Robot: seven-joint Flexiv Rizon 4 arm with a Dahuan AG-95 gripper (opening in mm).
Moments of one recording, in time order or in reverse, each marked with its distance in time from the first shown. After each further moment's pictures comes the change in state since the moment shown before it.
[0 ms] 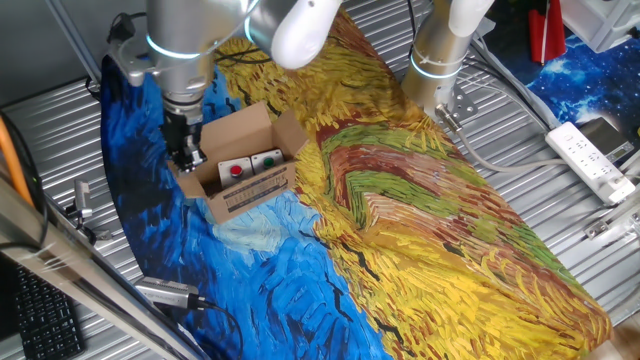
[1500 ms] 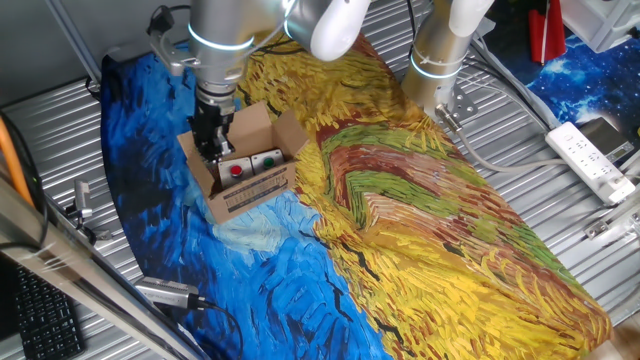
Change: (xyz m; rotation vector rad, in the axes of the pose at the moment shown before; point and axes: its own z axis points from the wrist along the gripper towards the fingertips) arm 0.051 0.010 -0.013 0.008 -0.048 -0.006
